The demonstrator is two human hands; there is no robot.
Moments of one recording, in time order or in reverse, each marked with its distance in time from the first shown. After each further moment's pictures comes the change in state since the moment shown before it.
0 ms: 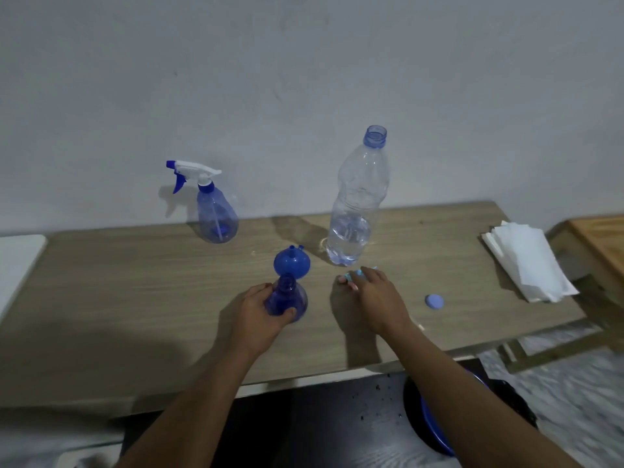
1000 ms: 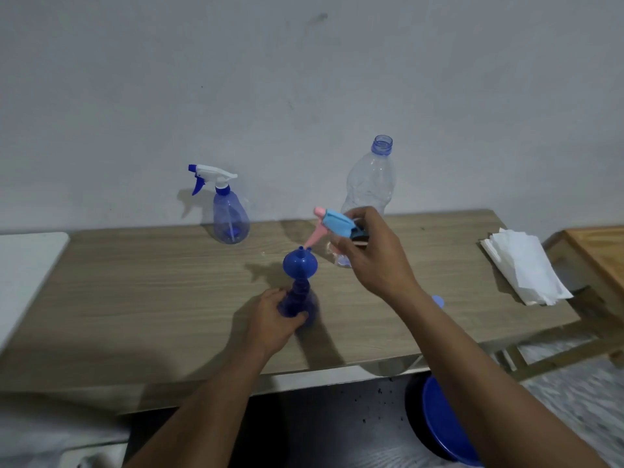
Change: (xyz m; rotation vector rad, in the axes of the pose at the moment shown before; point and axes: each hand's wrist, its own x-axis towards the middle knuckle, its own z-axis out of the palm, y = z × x) left_hand -0.014 0.000 -0.001 0.011 -0.074 -0.017; right_hand -0.030 -0.100 -0.135 0.832 0.305 -0.045
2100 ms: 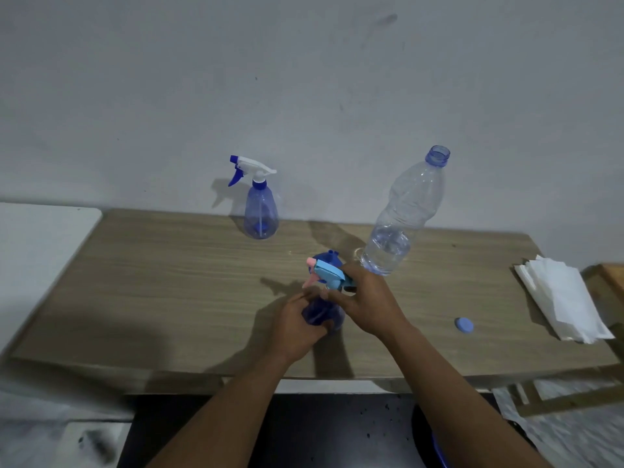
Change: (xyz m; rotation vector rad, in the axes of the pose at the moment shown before) left_hand 0.008 -0.029 0.009 -0.260 -0.038 0.078; right_hand -0.007 0.056 0.073 -0.303 -0.306 -0.025
